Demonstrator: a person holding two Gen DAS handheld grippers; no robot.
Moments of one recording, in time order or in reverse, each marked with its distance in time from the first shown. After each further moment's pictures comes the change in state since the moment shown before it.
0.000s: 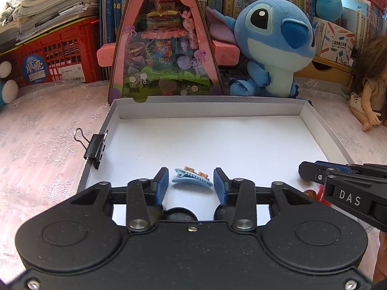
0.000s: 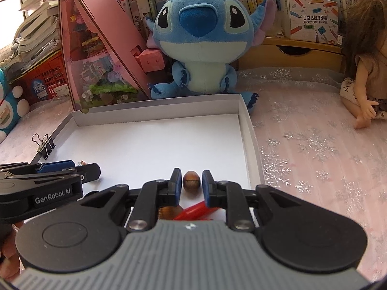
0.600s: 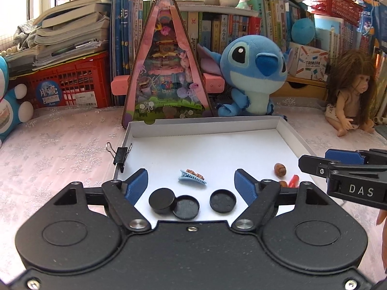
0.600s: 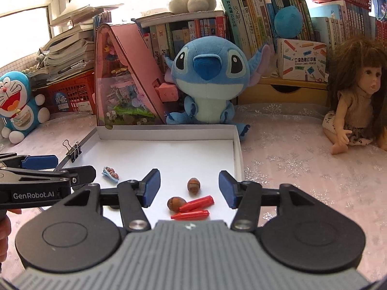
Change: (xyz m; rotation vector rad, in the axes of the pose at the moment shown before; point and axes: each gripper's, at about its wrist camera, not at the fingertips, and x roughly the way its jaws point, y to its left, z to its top) left arm -0.084 0.011 -0.021 0.038 -0.136 -0.042; right arm -0.075 0.002 -0.014 -0.086 -0.151 0.018
